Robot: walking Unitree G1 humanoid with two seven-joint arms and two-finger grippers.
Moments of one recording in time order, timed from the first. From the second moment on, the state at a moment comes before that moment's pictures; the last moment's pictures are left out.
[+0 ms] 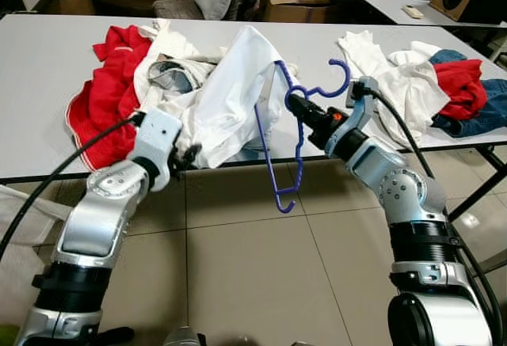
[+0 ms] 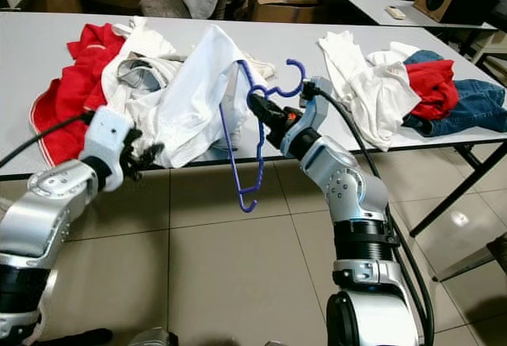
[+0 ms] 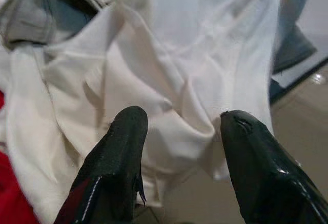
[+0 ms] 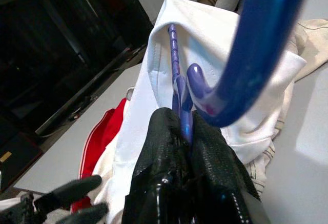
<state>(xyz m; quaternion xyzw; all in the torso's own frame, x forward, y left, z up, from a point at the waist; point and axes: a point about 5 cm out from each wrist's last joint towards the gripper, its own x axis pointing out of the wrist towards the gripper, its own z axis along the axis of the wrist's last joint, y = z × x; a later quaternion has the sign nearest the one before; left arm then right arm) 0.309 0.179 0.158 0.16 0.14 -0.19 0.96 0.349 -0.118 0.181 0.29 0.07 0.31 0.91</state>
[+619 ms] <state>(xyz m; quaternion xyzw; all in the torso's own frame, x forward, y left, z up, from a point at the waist) 0.307 0.156 0.128 0.15 0.17 -0.22 0.95 0.350 -0.118 0.184 0.29 0.06 0.31 0.91</state>
